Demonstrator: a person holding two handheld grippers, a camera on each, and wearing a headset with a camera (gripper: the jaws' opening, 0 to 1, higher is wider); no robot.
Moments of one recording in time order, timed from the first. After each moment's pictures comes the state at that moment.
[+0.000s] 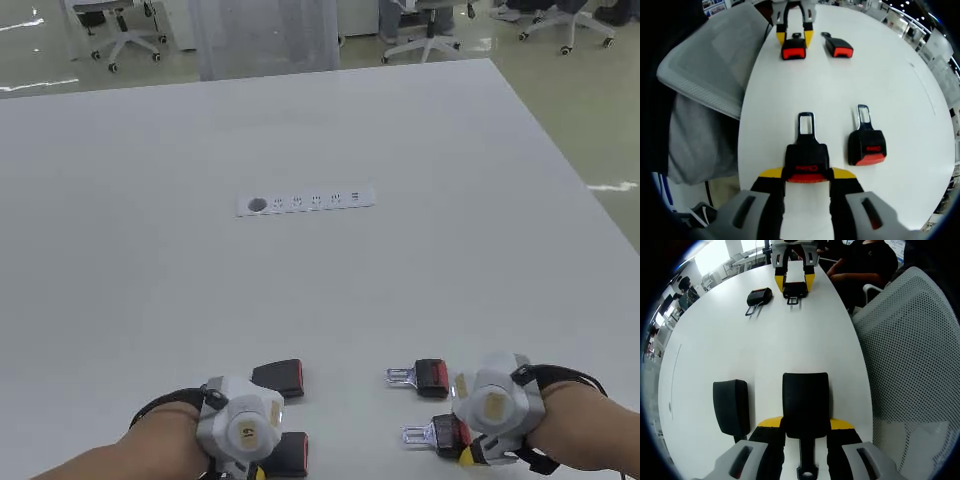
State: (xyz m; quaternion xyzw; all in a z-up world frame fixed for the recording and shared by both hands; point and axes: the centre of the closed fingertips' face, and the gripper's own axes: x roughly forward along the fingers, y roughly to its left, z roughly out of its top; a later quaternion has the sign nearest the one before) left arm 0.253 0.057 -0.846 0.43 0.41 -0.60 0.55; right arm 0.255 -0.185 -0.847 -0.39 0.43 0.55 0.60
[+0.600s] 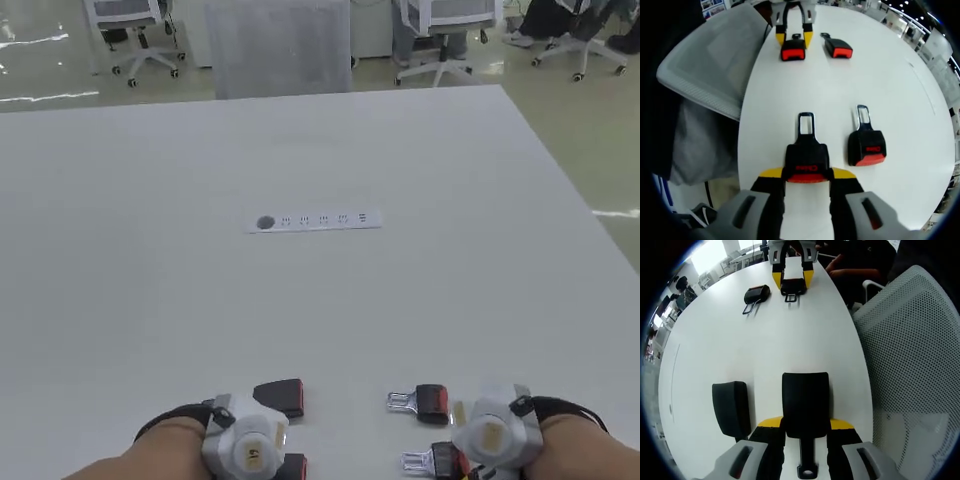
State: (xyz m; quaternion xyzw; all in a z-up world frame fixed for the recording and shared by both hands) left arm 0.253 0.056 -0.846 0.44 0.42 -0.59 0.53; right arm 0.255 -0.186 -0.847 -0.38 0.43 0.55 0.61
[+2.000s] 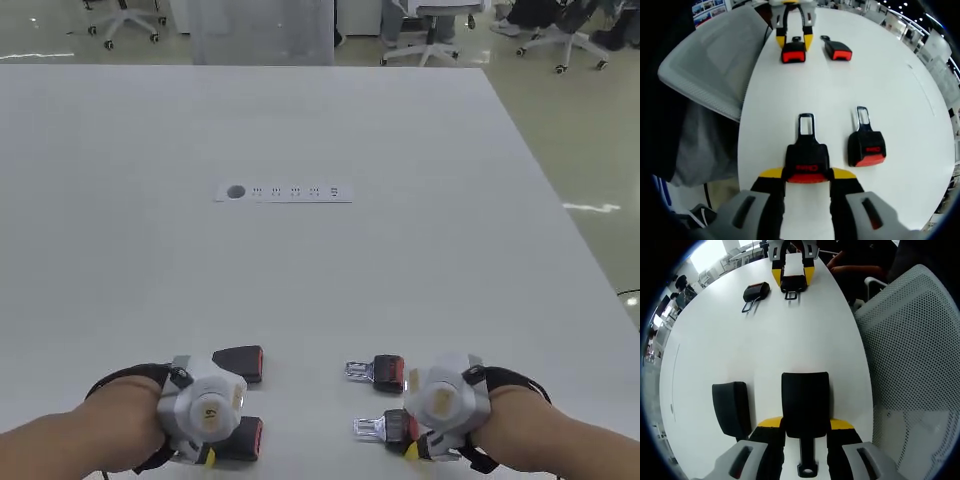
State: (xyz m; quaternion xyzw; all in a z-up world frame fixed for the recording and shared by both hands) left arm 0.254 0.057 -0.847 0.45 0.42 -0.58 0.53; right arm 0.256 -0.182 -0.848 -0.38 0.42 0.55 0.61
